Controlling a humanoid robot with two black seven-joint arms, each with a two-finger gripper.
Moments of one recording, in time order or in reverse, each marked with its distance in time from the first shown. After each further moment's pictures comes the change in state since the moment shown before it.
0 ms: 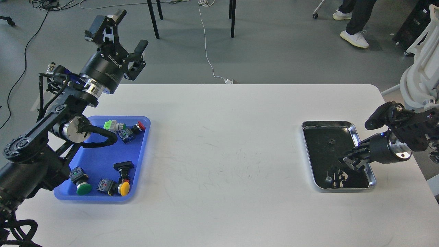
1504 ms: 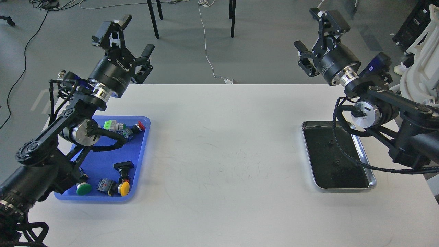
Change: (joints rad) left arm 0.027 -0.072 -0.020 0.030 -0.011 -0.004 0.002; right arm -0.453 0.216 1.224 -0.081 1.378 0.003 0.000
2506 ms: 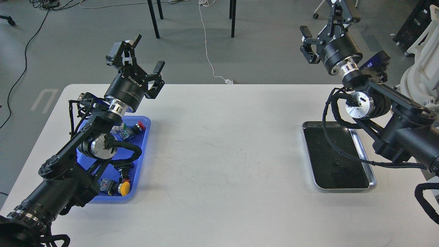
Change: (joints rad) left arm 0.068 -0.111 -0.065 0.010 0.003 0.017 0.021; right arm -0.007 0.094 0.154 -0.147 -0.011 0.073 0.000
